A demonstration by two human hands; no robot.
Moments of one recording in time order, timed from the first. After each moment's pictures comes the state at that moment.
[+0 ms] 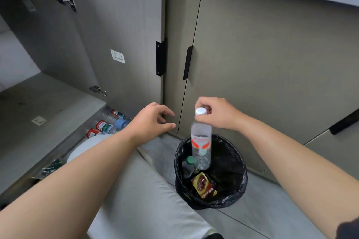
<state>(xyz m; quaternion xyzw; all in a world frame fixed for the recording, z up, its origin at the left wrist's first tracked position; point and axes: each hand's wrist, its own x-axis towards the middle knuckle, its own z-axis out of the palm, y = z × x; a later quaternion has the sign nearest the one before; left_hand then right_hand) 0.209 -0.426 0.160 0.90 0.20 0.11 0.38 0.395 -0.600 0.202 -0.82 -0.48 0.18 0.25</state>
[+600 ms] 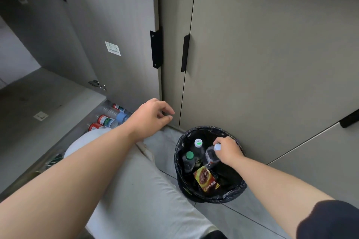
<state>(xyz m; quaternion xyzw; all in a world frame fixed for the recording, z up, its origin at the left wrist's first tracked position) 0.218 -0.431 0.160 0.92 0.21 0.07 0.33 0.408 -0.667 0.017 -0.93 -0.28 0.22 0.10</state>
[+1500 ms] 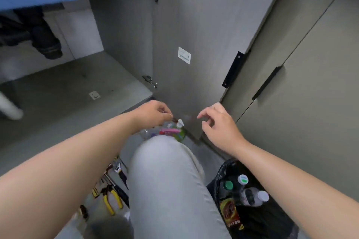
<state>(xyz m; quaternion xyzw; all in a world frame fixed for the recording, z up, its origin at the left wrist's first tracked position) 0.129 -0.304 0.160 0.79 0.41 0.02 0.45 0.328 -0.460 0.140 -0.76 -0.57 0.14 0.29</state>
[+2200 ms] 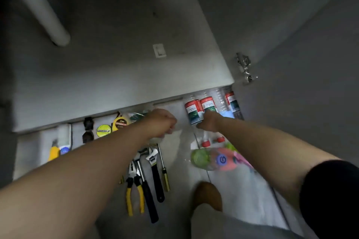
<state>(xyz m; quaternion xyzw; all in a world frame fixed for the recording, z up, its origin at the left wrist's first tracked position) -0.001 -0.155 -0.072 0.44 0.63 0.09 0.64 0.210 -0.126 -0.112 -0.71 -0.57 0.35 -0.22</state>
